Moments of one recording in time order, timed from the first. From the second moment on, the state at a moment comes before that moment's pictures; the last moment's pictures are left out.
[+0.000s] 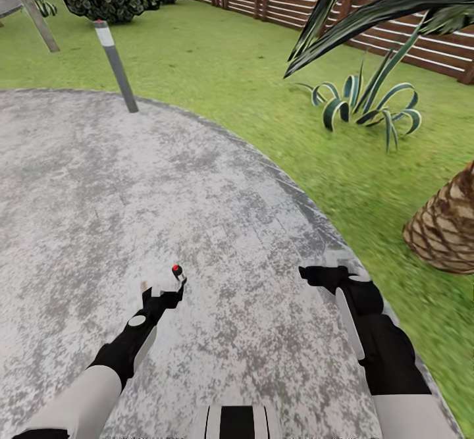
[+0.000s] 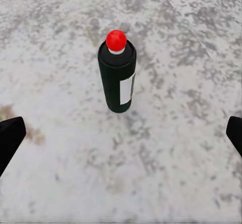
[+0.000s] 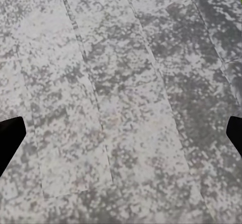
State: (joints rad) left arm -0.70 0.00 0.00 -0.53 -0.01 -0.10 0.00; right arm -0.55 0.00 0.00 -1.45 0.01 0.84 0.00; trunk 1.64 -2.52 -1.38
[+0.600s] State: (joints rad) left arm -0.70 0.00 0.00 -0.53 -0.01 -0.10 0.00; right arm -0.55 0.00 0.00 -1.45 0.01 0.84 0.00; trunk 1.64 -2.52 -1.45
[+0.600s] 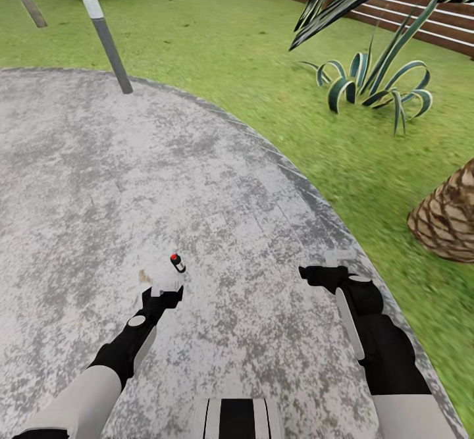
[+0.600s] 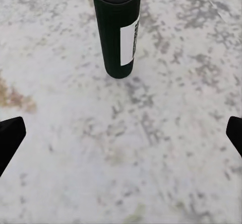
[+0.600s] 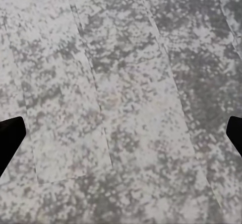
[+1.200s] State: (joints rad) left arm -0.70 0.00 0.00 -0.53 -0.01 -0.10 0.00; right arm -0.55 0.00 0.00 -1.45 0.01 0.84 0.00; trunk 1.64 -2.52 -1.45
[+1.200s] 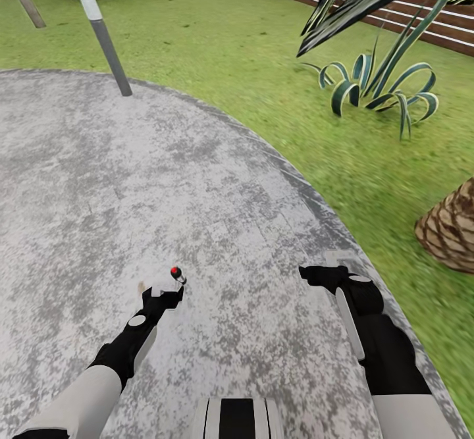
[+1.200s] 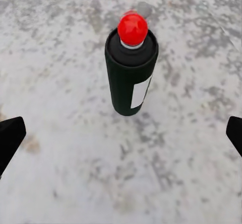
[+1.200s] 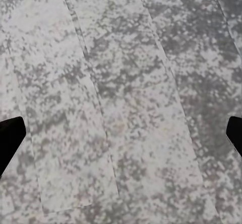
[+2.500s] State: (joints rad) left arm -0.70 0.00 0.00 -0.54 -0.01 -0.10 0.00; right arm -0.55 0.00 -0.01 -1.45 0.00 0.84 0.00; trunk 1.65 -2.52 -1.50
